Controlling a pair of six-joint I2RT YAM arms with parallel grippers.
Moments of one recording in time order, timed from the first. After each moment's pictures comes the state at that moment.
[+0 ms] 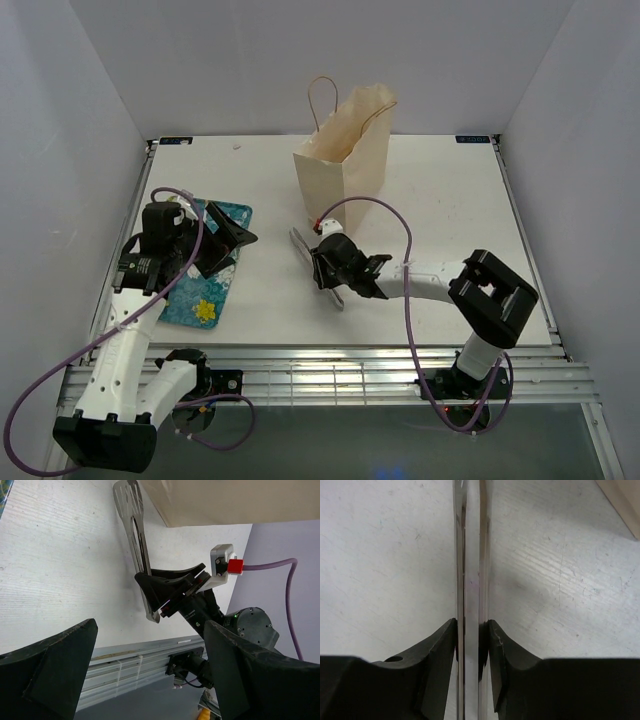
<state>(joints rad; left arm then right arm) -0.11 0.90 1.00 -0.81 0.38 -0.81 0.96 1.68 0.92 0.03 0.16 0.44</state>
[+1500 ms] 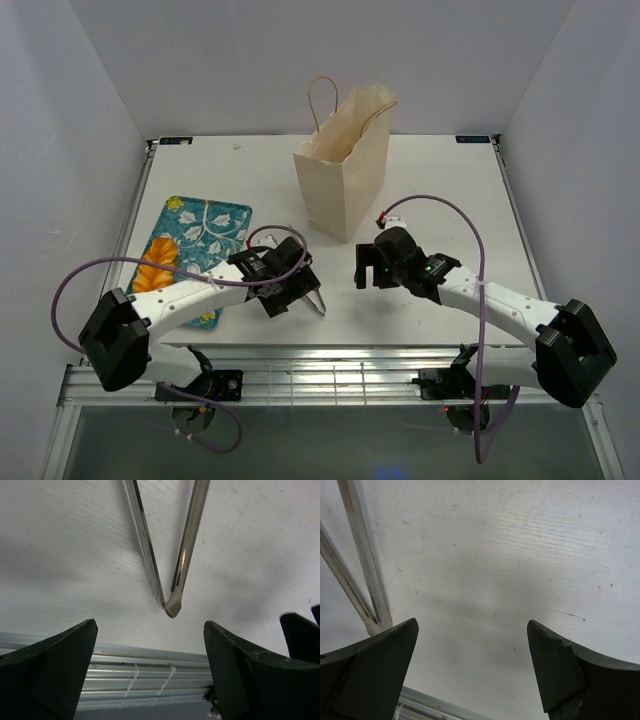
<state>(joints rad) -0.86 1.29 0.89 -0.71 -0.18 -1.33 0.77 1.26 0.77 -0.35 0.16 0.53</state>
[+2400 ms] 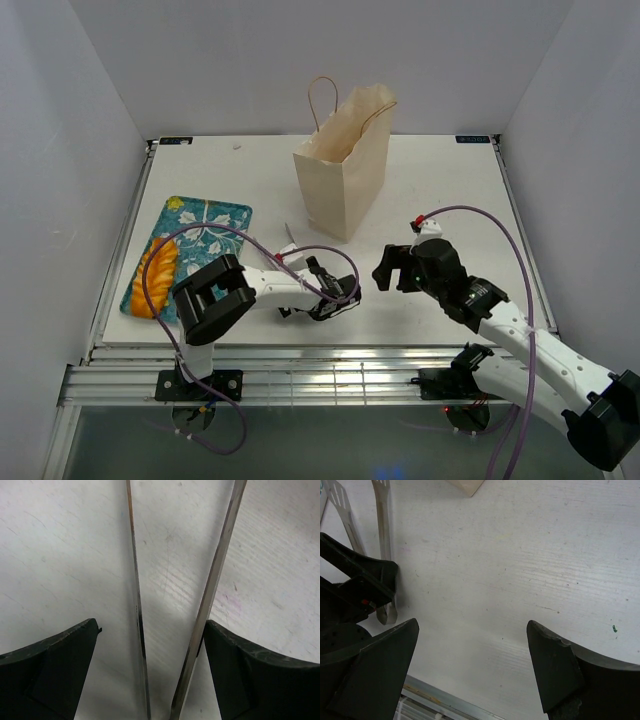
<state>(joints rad) -1.11 1.86 1.08 -0.85 -0.86 -1.73 0.67 0.84 0.60 -0.36 0.11 0.49</state>
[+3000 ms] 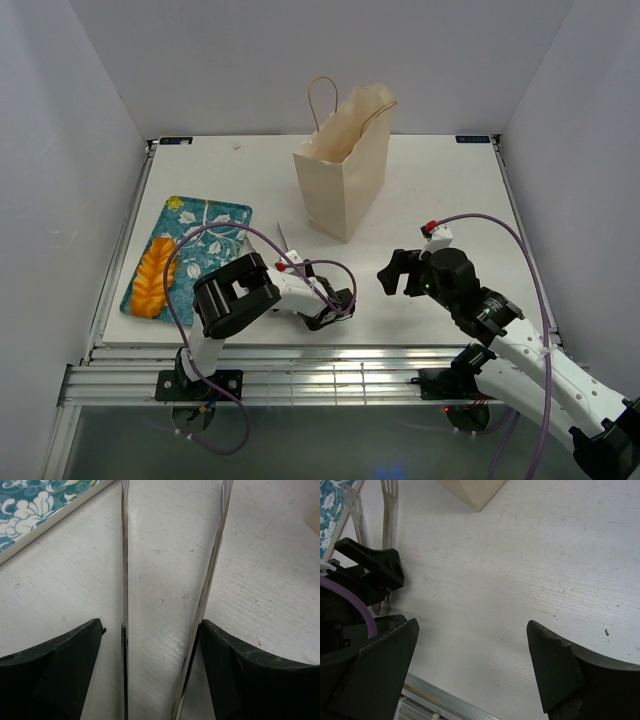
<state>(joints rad) -1.12 2.01 1.04 -0.88 -1.21 -1.87 0.67 0.68 0.54 -0.36 0.11 0.45</state>
